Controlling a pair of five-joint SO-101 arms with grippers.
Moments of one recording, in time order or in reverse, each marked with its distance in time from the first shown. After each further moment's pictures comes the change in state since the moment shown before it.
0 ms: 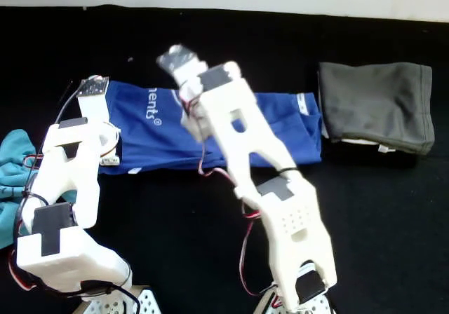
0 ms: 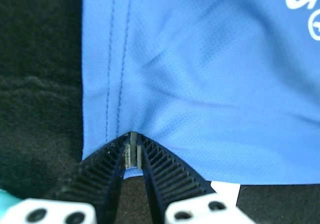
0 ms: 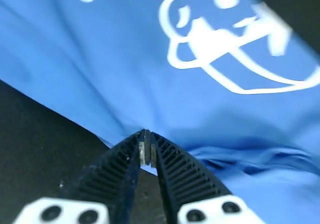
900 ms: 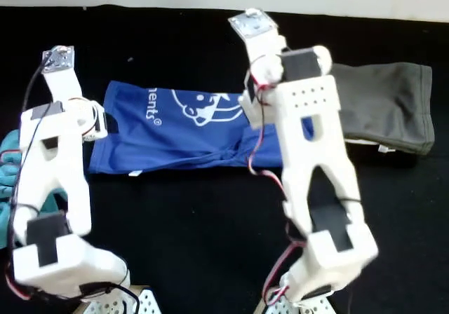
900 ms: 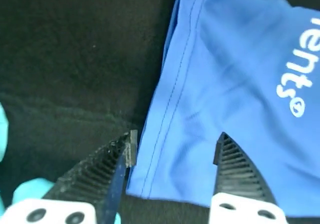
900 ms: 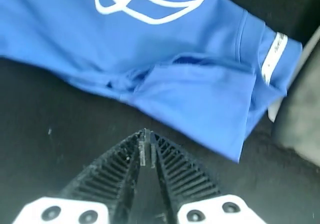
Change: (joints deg) left arm -3.3 -5.5 -10.8 2.2 3.7; right arm 13.0 -30.9 16.1 10.0 0.4
